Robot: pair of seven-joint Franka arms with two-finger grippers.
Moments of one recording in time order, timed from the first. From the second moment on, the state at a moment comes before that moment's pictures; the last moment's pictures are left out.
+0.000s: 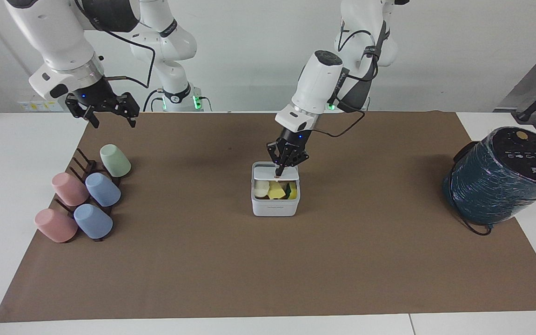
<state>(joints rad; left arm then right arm) -0.53 0.14 -0.12 -1.96 -0.14 2.56 -0.51 0.04 -0.03 -0.05 -1.63 -0.02 1.53 -0.01</state>
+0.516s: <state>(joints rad) -0.53 0.22 -0.12 -1.96 -0.14 2.62 -0.51 0.04 -0.03 -0.05 -1.63 -0.02 1.53 -0.01</state>
